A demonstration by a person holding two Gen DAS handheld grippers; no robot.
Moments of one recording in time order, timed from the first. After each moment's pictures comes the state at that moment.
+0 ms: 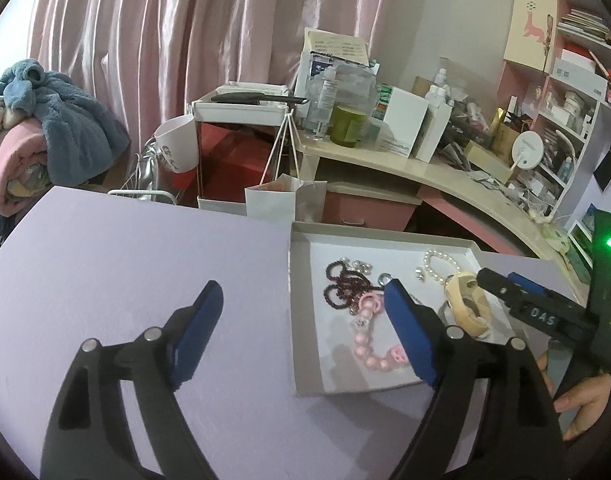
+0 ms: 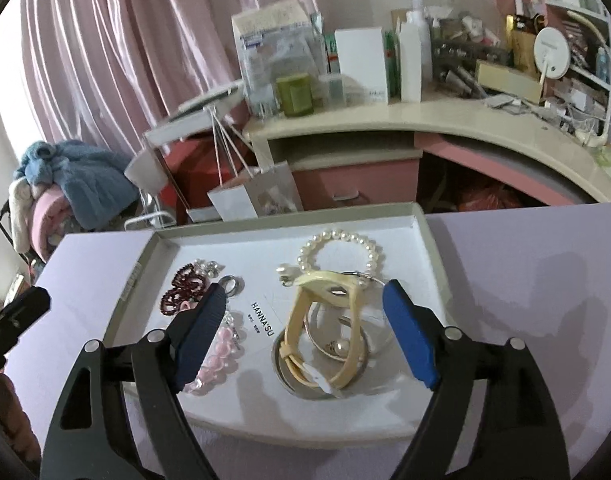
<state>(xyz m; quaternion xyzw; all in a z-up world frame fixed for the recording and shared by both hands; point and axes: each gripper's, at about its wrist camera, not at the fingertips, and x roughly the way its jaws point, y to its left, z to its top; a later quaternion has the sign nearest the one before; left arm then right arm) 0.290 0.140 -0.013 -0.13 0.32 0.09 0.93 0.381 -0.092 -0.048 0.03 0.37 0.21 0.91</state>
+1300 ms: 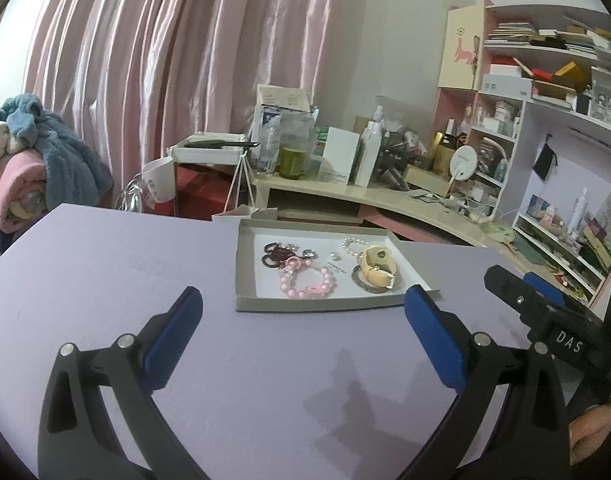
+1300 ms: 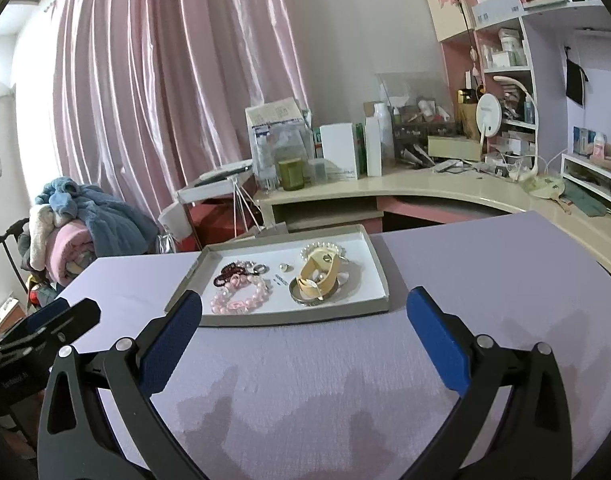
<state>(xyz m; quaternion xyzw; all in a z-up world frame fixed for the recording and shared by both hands) 0.149 0.055 0.001 -0.10 0.22 0.04 0.97 0.203 -0.151 -0.011 0.06 0.21 0.19 0.96</state>
